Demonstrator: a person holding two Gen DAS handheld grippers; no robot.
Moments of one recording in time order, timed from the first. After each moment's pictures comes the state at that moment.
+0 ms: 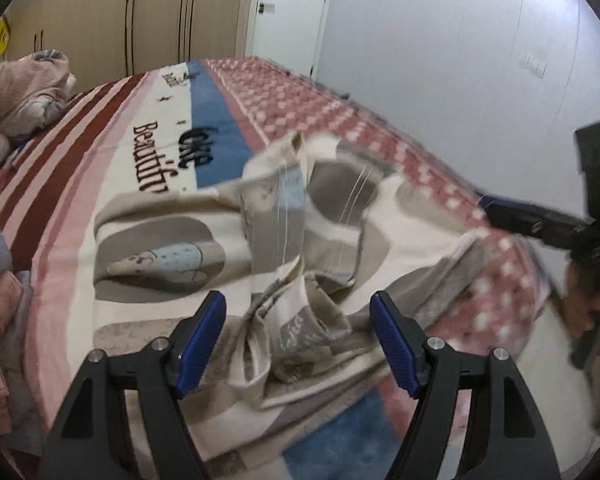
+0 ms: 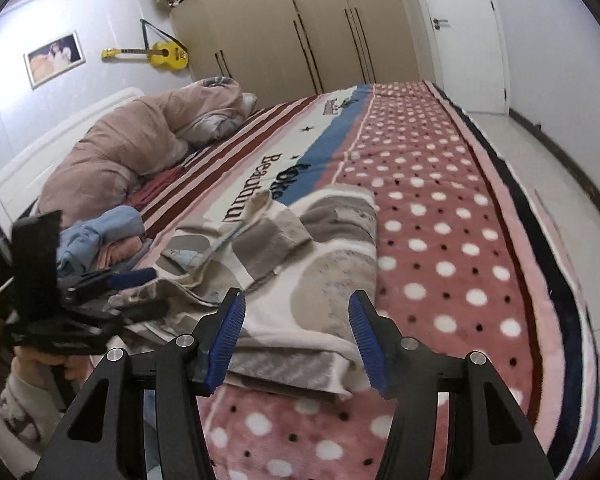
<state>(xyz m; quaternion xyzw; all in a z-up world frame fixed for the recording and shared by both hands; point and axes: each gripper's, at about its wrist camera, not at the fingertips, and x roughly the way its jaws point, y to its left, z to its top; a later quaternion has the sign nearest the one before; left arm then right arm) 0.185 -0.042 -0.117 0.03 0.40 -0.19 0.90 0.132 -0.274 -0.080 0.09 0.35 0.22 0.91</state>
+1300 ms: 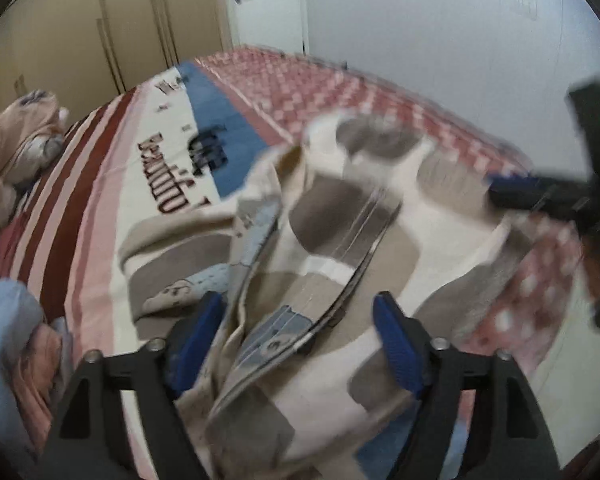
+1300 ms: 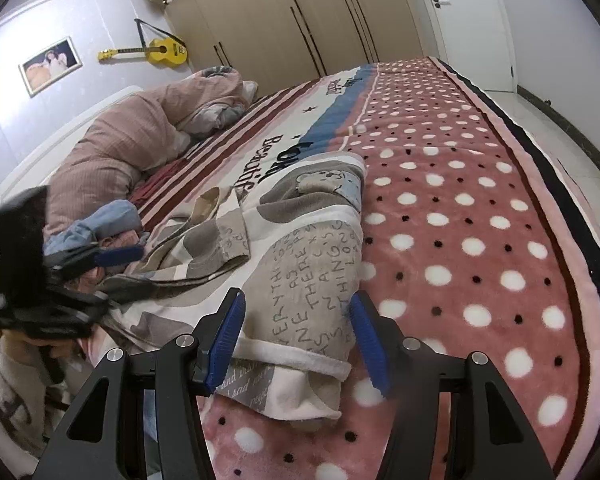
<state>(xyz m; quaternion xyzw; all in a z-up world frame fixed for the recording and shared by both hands) 0.206 -0.045 -0.122 0.14 0.43 -0.18 0.88 0.155 -0.263 -0.108 0.12 0.37 0.24 0.89</state>
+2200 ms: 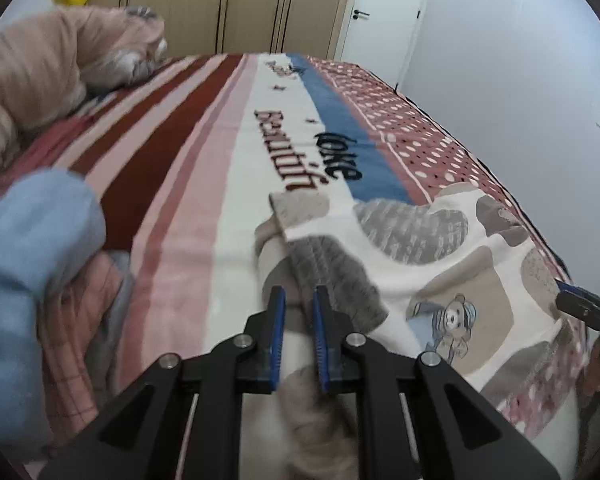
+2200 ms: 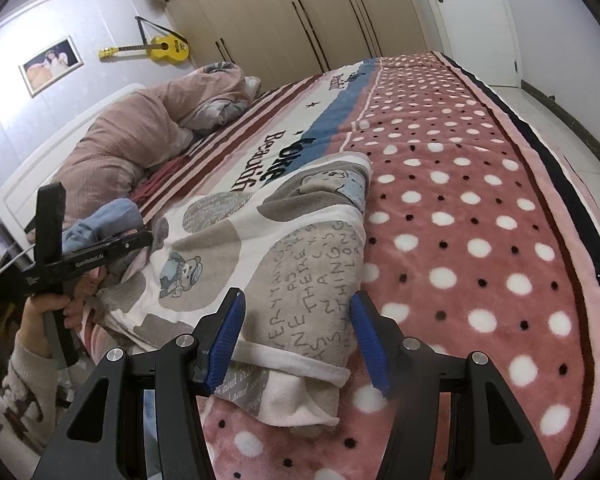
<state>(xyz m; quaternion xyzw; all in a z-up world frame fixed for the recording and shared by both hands) 0.223 0.074 -0.120 -0.06 0.41 -0.07 0.91 0.162 -0.257 -0.107 0.11 0.38 0.24 0.89</state>
